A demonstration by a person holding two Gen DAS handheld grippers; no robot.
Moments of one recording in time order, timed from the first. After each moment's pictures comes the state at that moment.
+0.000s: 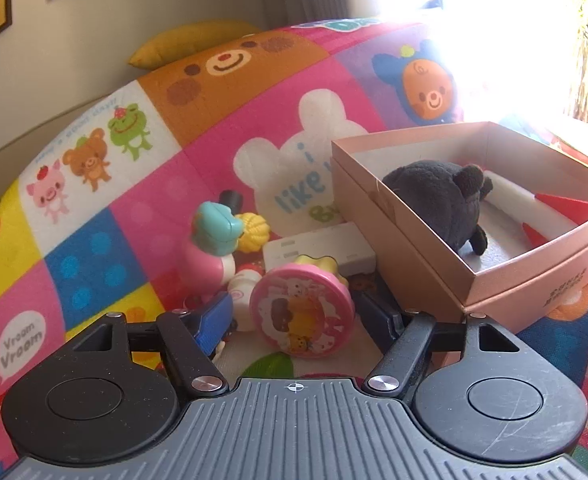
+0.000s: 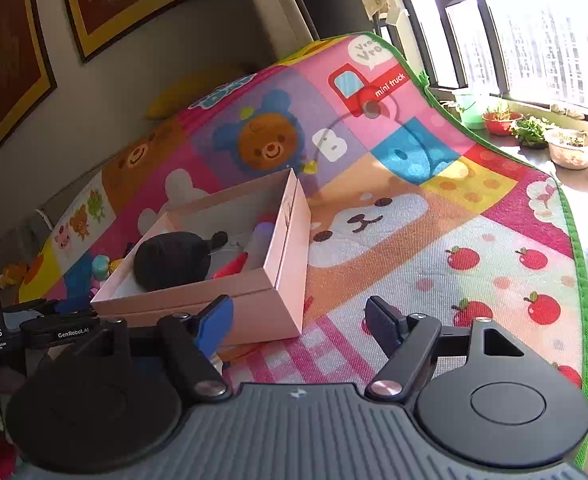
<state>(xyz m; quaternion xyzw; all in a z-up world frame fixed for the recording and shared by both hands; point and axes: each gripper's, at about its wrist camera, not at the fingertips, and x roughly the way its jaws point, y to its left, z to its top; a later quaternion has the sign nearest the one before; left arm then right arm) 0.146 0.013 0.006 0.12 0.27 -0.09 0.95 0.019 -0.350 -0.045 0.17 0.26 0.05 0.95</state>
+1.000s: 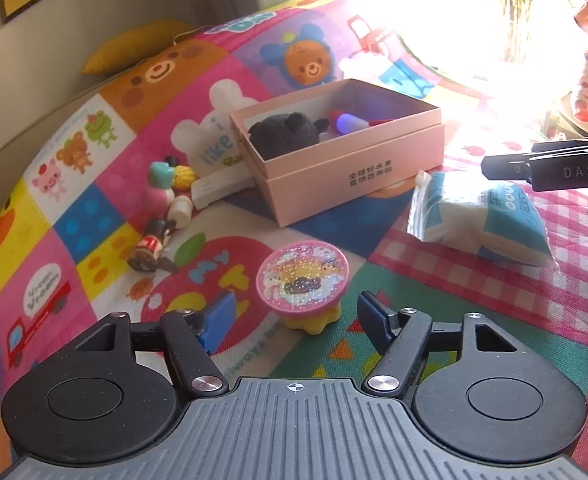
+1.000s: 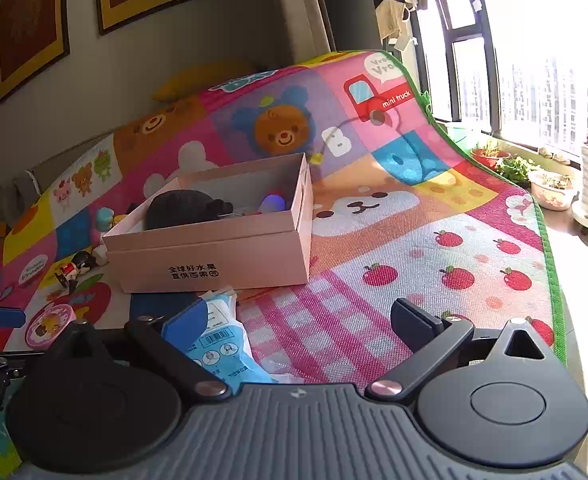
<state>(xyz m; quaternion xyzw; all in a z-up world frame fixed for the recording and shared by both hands) -0.013 -0.014 0.033 0.16 0.32 -0.16 0.92 -0.032 -0.307 -0.056 0.08 0.24 0.02 0.97</state>
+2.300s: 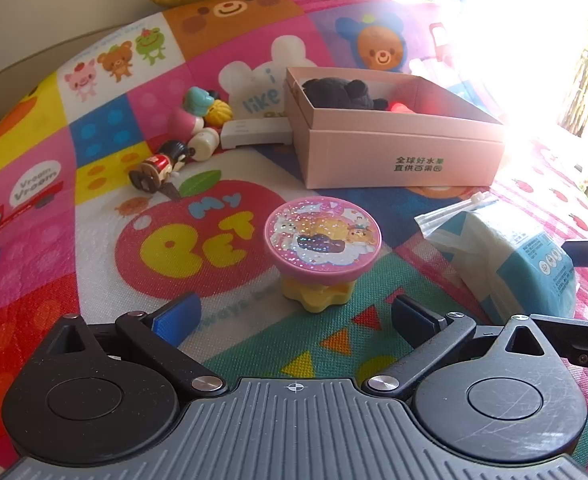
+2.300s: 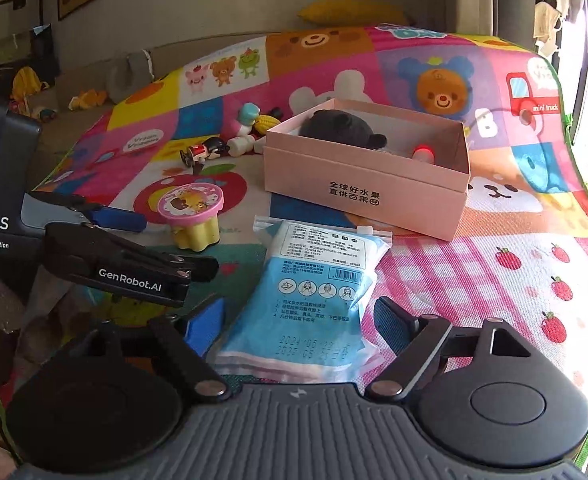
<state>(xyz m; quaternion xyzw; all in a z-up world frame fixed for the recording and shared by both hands) 0.001 -0.004 -0.004 0.03 0.35 -0.09 0.93 -0.062 -0.238 -0.050 -0.06 0.32 0.19 0.93</state>
